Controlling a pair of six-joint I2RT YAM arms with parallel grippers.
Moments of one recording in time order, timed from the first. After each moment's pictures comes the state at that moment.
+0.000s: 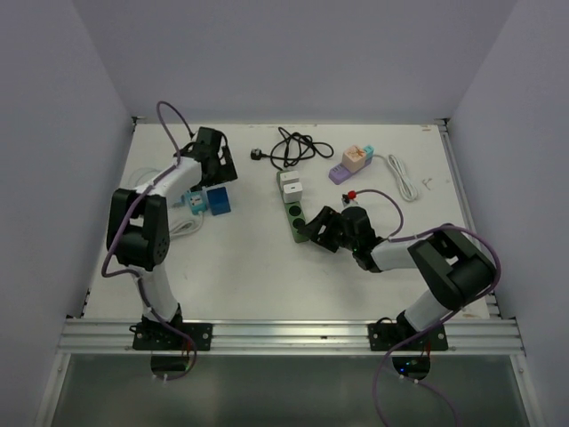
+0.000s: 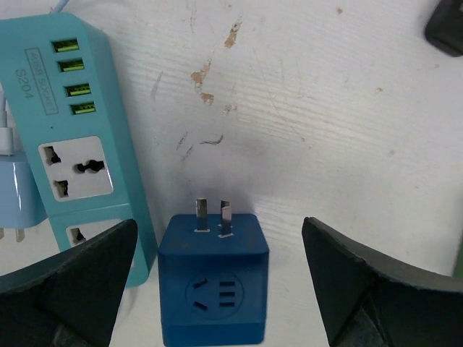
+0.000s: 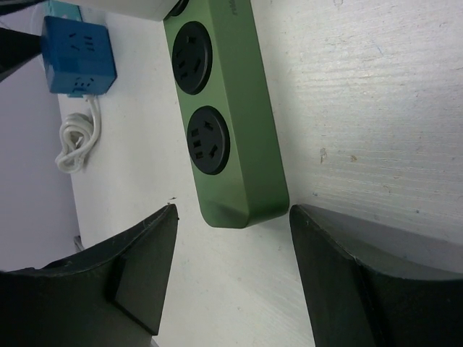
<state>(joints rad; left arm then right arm) -0.22 1.91 1.39 -0.50 -0.26 -0.49 0.56 1.61 0.46 0.59 -0.16 1.00</state>
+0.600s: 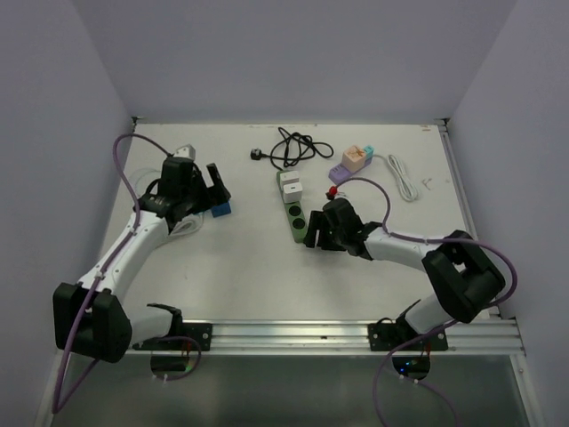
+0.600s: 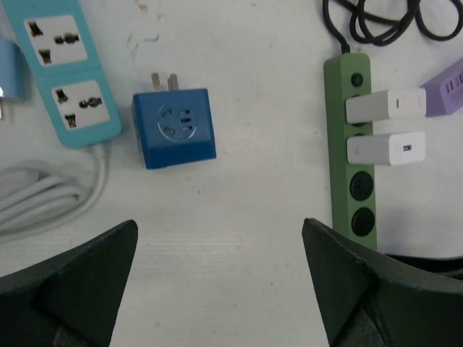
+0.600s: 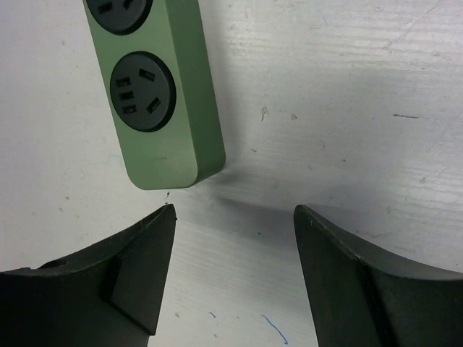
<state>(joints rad) -0.22 1.27 1.00 -0.47 -0.02 -0.54 0.63 1.51 0.68 -0.01 0.03 0.72</state>
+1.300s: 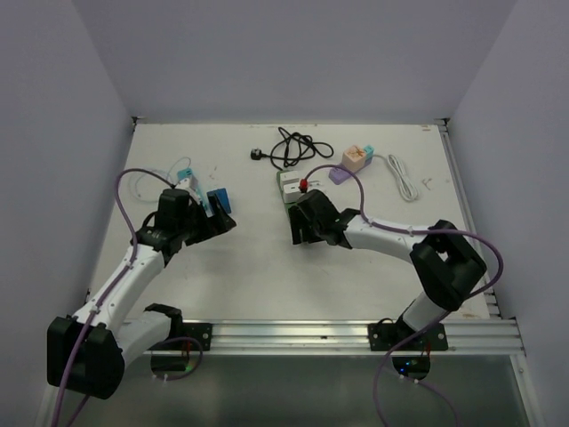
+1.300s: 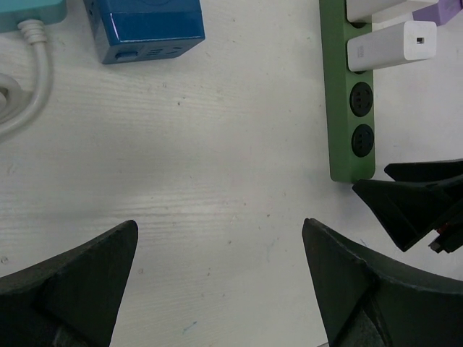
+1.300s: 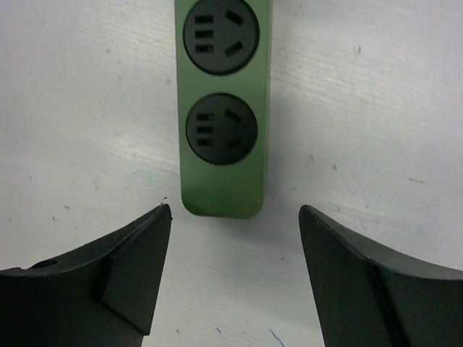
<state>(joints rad) -0.22 1.02 0.66 -0.40 0.16 -0.58 0.78 1.61 0.93 -0.24 0.23 0.51</state>
